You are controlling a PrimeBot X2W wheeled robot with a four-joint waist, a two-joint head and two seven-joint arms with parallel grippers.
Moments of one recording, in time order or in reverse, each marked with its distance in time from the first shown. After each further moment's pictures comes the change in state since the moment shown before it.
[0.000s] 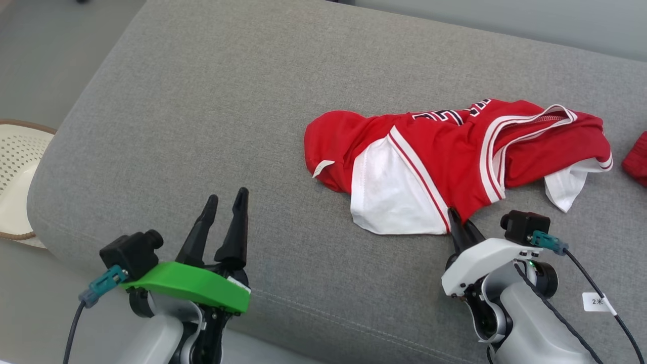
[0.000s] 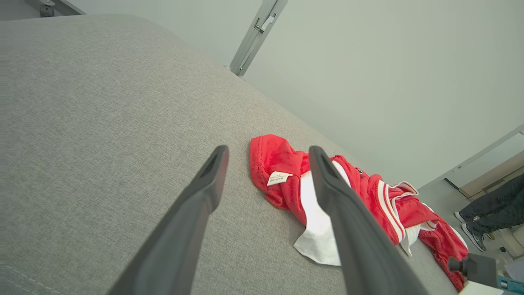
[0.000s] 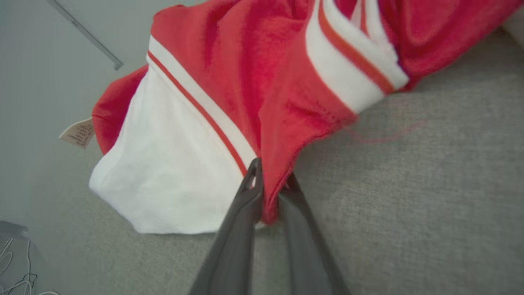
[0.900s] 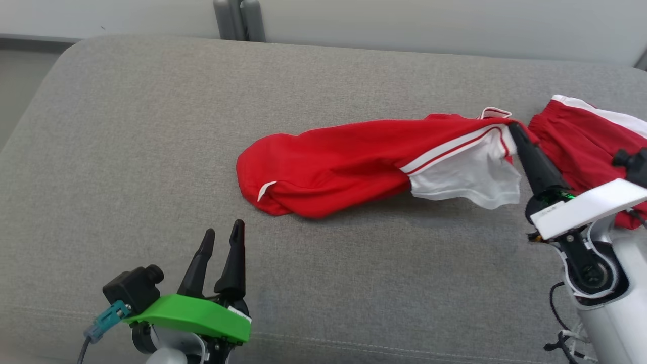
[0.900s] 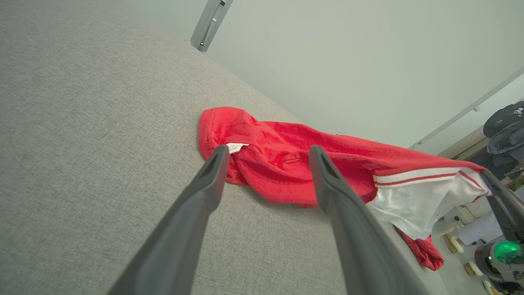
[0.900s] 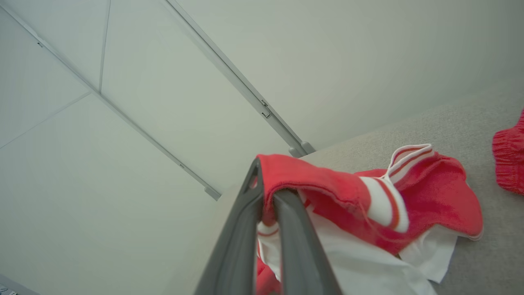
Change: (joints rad) left arm 0.138 -0.047 0.078 -0.011 0.051 0.000 0.000; right arm 0.051 -0.184 -0.176 -0.511 0.438 0.189 0.216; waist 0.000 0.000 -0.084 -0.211
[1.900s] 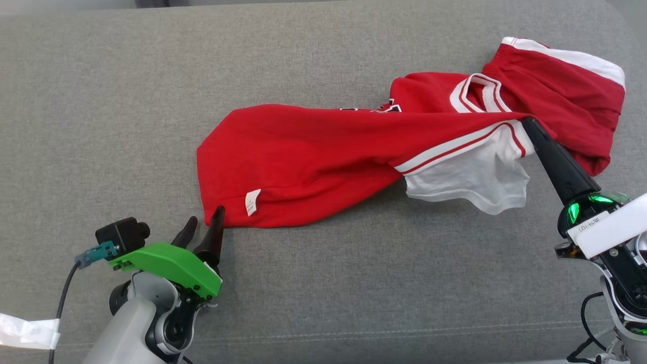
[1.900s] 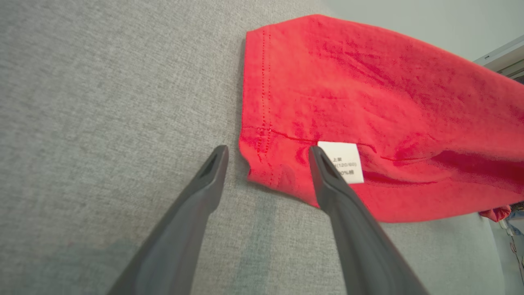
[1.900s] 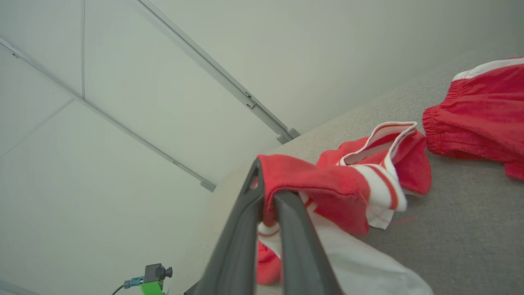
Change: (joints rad) left arm -0.242 0.021 0.001 0.371 -0.094 -0.090 0.184; right arm 0.126 -0.078 -0.062 -0.402 0.119 -0.133 0.203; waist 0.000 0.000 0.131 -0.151
